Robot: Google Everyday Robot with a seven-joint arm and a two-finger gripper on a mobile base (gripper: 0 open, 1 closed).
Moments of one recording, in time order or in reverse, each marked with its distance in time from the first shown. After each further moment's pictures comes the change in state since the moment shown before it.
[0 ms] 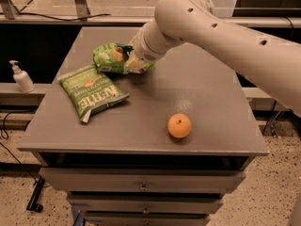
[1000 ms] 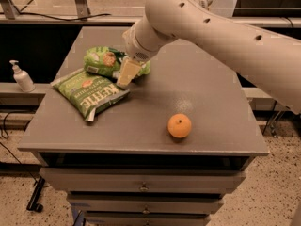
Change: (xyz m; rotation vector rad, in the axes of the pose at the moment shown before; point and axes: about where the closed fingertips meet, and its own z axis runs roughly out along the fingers) arm -0.025 0.008 -0.006 -0.022 -0.001 -0.005
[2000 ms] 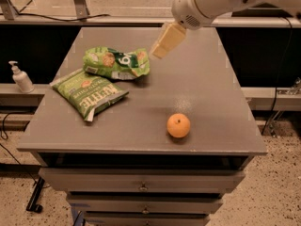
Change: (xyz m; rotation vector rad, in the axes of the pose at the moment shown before) arm 0.018 -0.040 -0.162 0.203 -0.063 0.093
